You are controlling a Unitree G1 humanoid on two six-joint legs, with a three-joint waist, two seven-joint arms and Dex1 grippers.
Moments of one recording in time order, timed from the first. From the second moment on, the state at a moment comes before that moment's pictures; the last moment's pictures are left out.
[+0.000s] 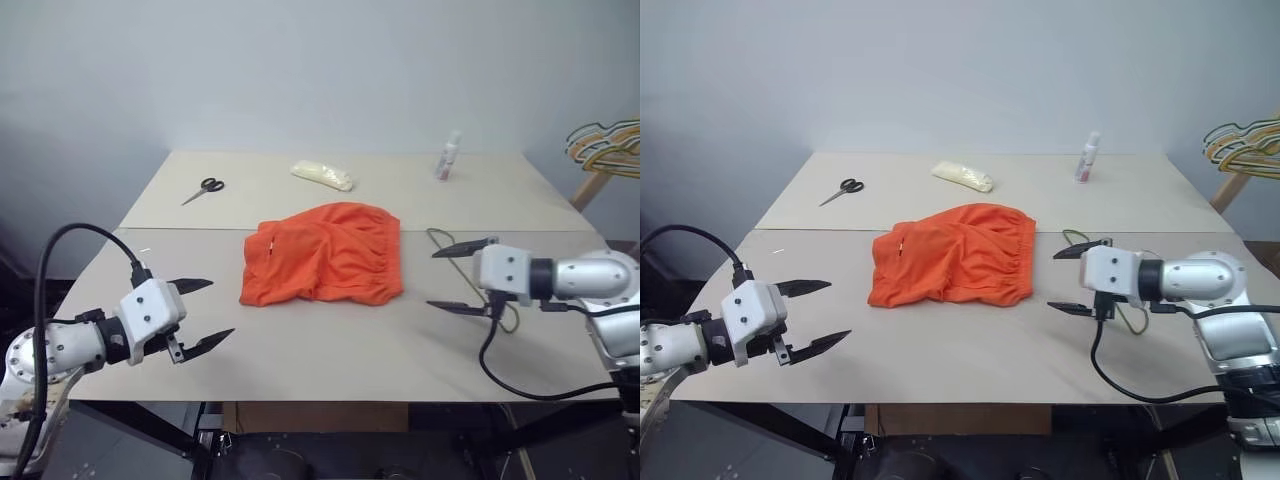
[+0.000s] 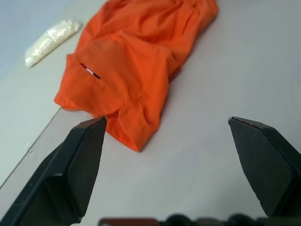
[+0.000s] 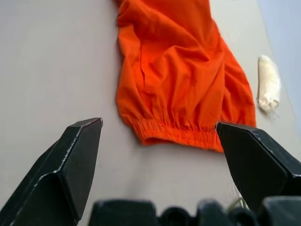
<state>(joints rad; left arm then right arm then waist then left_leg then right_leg) 0.19 0.88 0.28 -0.46 -0.27 0.24 -0.96 -0.38 -0.92 0.07 0.01 0.08 -0.11 1.14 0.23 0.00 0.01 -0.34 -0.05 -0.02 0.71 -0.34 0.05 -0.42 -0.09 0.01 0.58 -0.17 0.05</state>
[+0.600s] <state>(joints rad) 0.20 0.94 0.22 -0.36 -0.18 0.19 -1.01 -0.66 -0.68 0.43 0.43 -0.44 -0.42 0.88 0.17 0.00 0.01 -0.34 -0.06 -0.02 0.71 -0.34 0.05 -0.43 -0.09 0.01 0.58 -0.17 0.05</state>
